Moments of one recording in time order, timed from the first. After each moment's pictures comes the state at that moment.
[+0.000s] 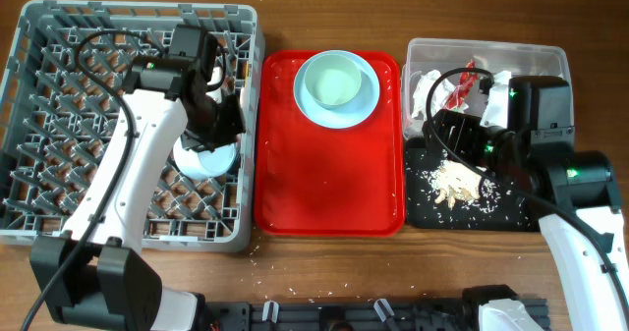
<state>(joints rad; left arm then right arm) -0.17 1.63 1.42 -1.25 0.15 -0.41 0.09 1.12 1.14 -0.98 -0.19 0.31</state>
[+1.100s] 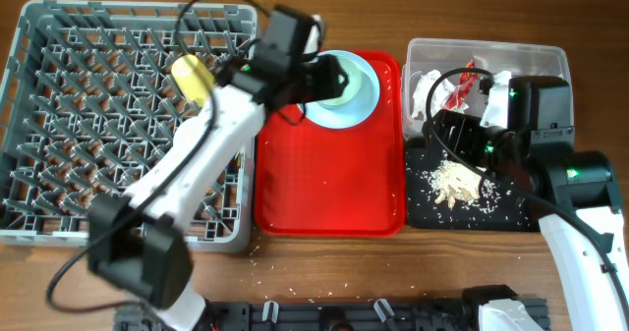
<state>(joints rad) -0.49 1.77 1.51 -0.63 0.30 -0.59 0.09 1.12 1.14 -0.98 -0.19 0.31</state>
